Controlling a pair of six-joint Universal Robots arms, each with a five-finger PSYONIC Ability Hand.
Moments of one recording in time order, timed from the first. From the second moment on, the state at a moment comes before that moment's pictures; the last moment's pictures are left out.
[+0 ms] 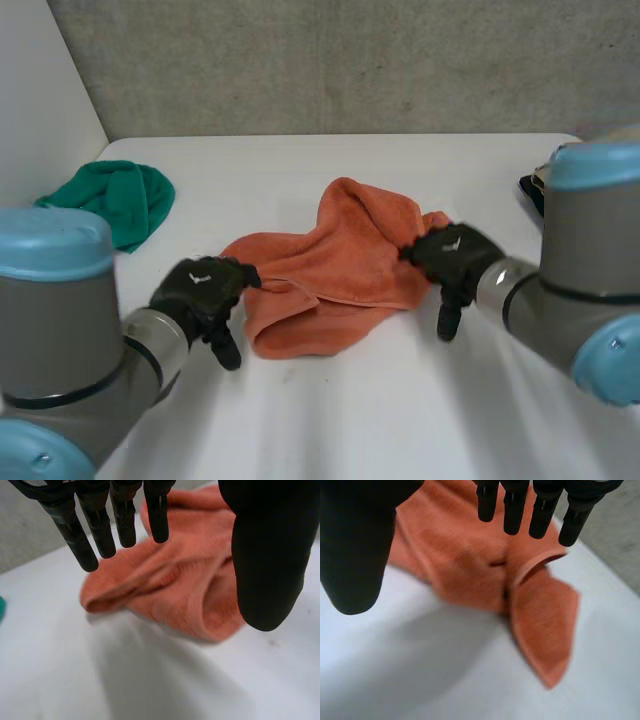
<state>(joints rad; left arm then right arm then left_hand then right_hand) 4.16 -1.85 -1.68 3.06 -1.63 3.27 2.01 -1.11 1.42 0.23 1.44 2.64 0.35 0.35 0.35 0.36 0.18 0.26 0.28 0.28 0.28 0.11</state>
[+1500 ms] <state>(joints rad) 4.48 -1.77 -1.46 3.11 -1.57 3.32 1.69 -1.18 1.00 0.58 1.23 2.43 1.18 1.20 1.19 1.20 0.98 1.07 1.18 1.19 1.20 1.00</state>
